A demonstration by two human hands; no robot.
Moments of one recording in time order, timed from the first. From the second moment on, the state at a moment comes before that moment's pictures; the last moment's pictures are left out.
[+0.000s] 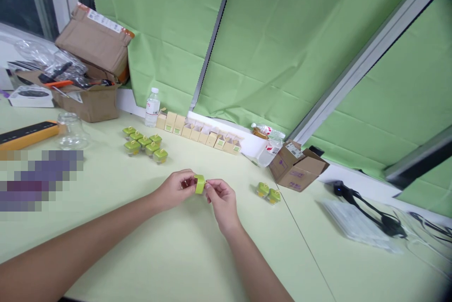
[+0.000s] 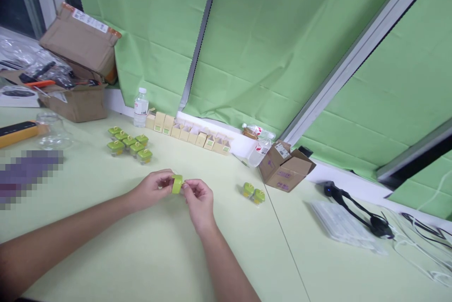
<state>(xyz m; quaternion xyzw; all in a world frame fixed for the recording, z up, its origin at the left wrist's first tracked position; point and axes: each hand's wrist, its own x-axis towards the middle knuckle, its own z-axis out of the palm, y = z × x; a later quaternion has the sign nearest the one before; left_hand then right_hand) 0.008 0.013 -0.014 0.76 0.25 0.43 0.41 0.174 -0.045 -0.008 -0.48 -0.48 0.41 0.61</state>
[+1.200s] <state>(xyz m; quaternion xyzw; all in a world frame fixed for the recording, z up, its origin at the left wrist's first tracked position) 0.004 0.010 -0.015 0.80 0.26 0.38 0.38 0.159 -0.055 -0.006 -0.45 -0.50 0.49 0.56</state>
